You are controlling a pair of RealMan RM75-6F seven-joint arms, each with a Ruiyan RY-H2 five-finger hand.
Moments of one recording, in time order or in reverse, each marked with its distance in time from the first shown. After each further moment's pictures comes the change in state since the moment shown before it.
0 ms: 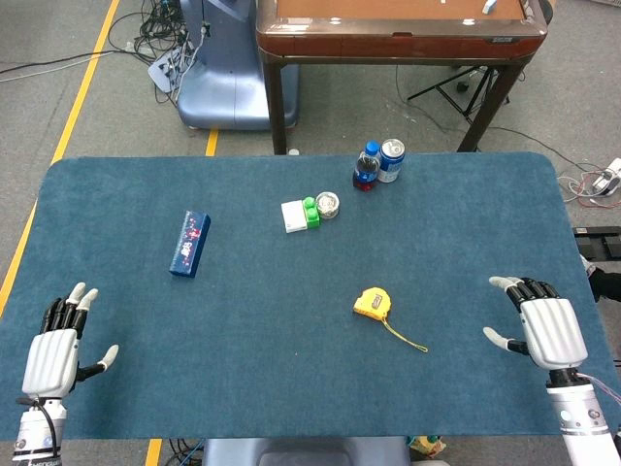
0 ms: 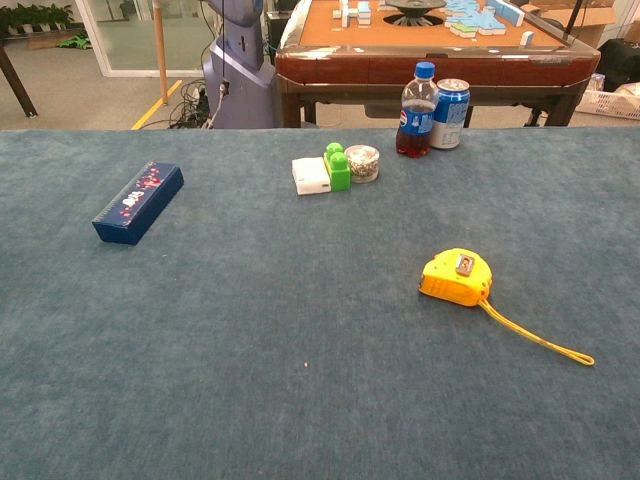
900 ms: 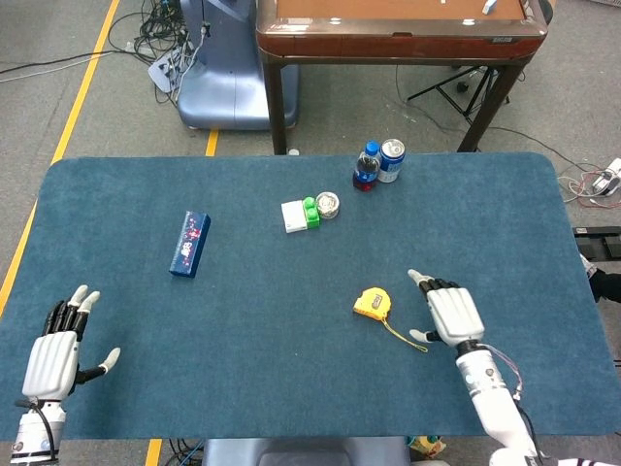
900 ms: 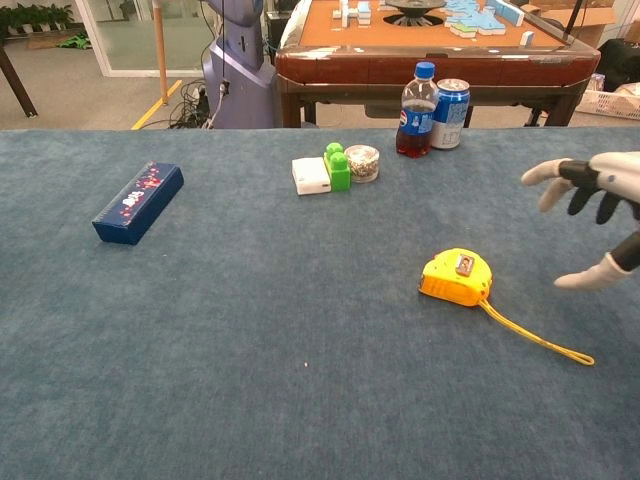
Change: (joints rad) left arm 0.018 0.019 0.004 -0.012 0.027 -0.010 -0.058; right arm 0.251 -0.250 0.114 -0.107 0.443 -0.343 -0.429
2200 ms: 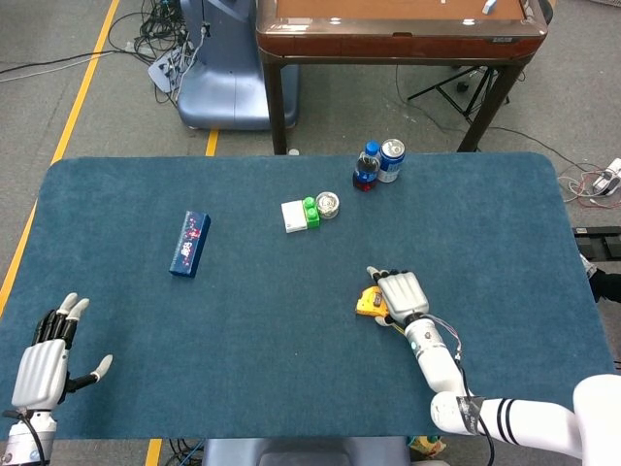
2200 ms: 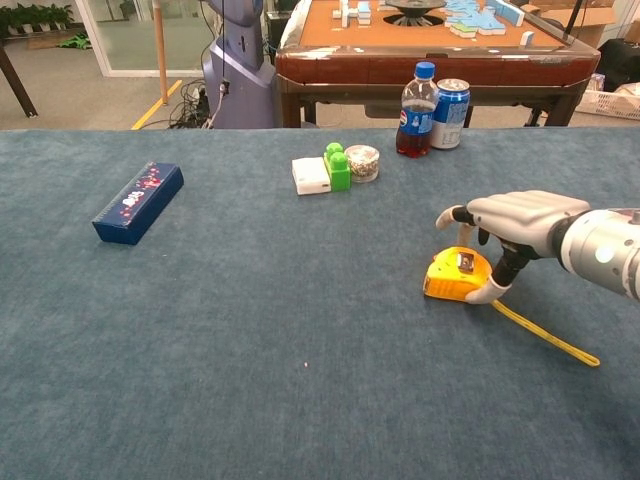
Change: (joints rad) left arm 0.040 0.024 0.008 -0.023 0.002 0.007 -0.046; right arm 0.299 -0.206 -0.010 0.297 0.320 -0.158 -0.145
